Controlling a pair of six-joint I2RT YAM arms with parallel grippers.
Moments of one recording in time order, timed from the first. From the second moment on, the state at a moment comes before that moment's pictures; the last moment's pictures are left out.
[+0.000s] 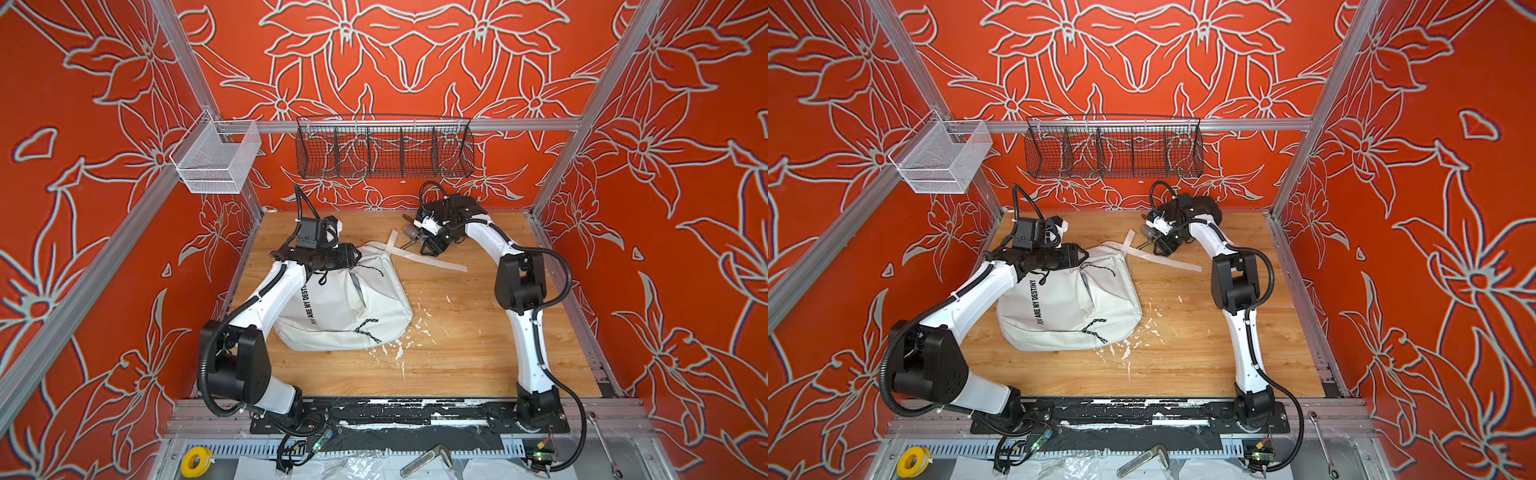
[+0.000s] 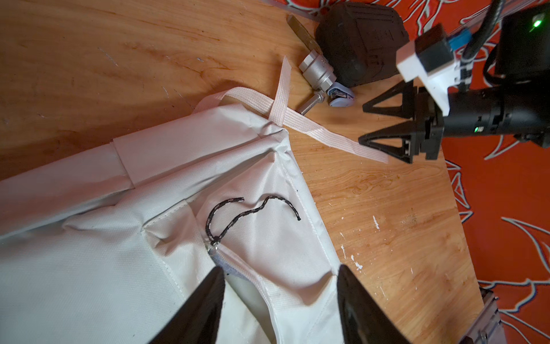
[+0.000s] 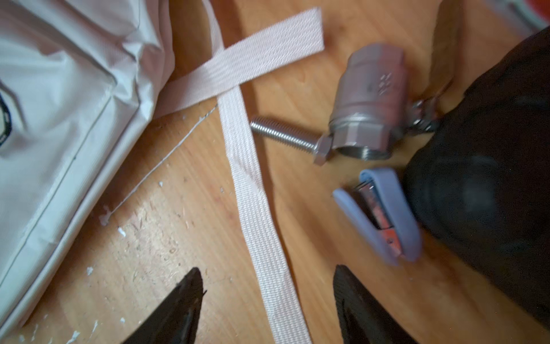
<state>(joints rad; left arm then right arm) -0.14 1.49 1.19 -0.50 0.38 -0.33 0.26 2.40 2.20 -0.90 -0.42 -0.56</state>
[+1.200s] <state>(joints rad) -0.14 1.44 1.14 -0.51 0.42 -0.31 0.26 2.35 2.07 -1.03 -0.44 -0.36</state>
